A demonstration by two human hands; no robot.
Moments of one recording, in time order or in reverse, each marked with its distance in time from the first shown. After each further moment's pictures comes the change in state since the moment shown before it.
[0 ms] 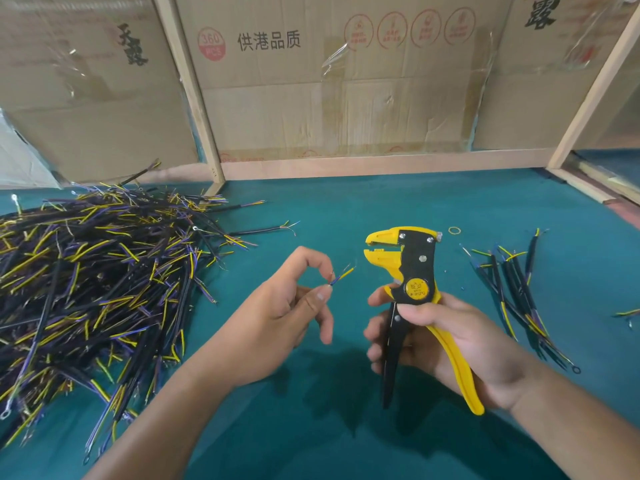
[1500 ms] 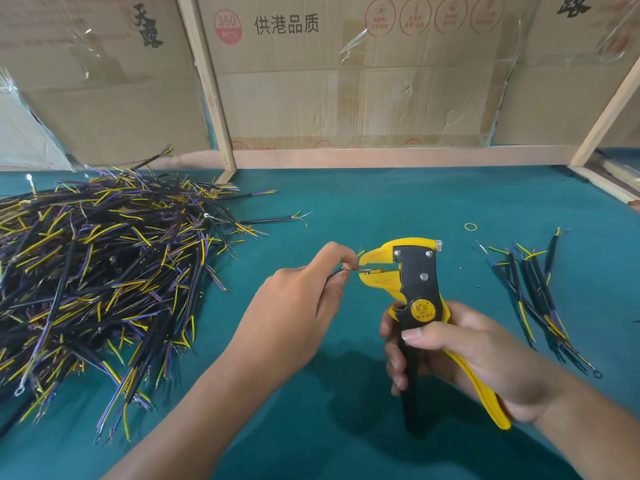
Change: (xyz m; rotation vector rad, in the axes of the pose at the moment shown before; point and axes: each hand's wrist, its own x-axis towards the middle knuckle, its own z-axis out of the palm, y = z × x) left_hand -0.001 0.010 0.017 0.616 0.260 0.085; right_hand -0.003 0.004 -0.004 -0.280 -0.108 0.055
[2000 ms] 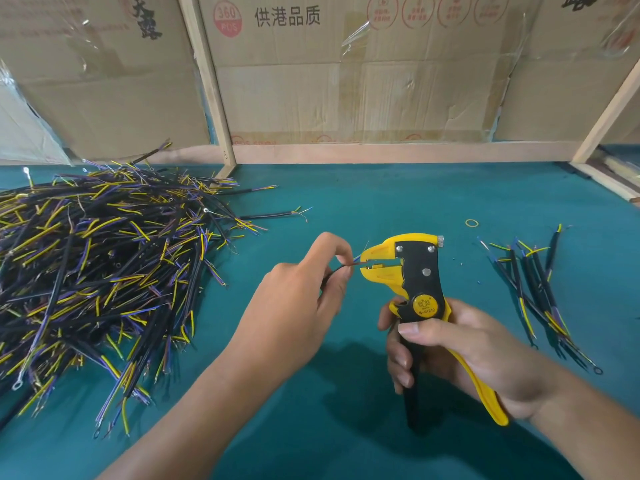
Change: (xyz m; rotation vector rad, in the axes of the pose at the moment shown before) left_hand -0.001 0.006 0.001 -0.071 0.049 -0.019; right_hand 0.000 0.003 0.004 0.078 0.029 0.002
